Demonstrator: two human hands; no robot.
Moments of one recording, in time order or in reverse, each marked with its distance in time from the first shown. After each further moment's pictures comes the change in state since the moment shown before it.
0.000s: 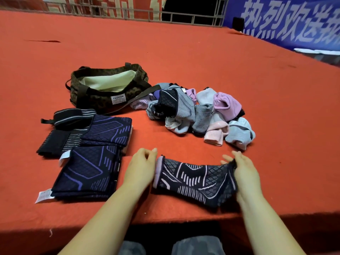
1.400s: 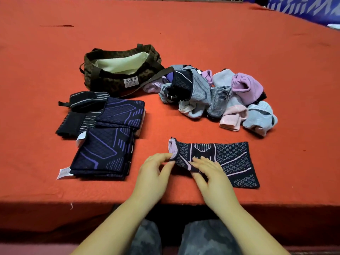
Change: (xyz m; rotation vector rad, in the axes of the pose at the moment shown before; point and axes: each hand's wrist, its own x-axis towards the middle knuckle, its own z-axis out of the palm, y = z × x) left_hand -0.054 -0.035 0.000 -0.091 0.004 0.348; right_hand -0.032 0.076 0.031 -0.808 -0.413 -0.733
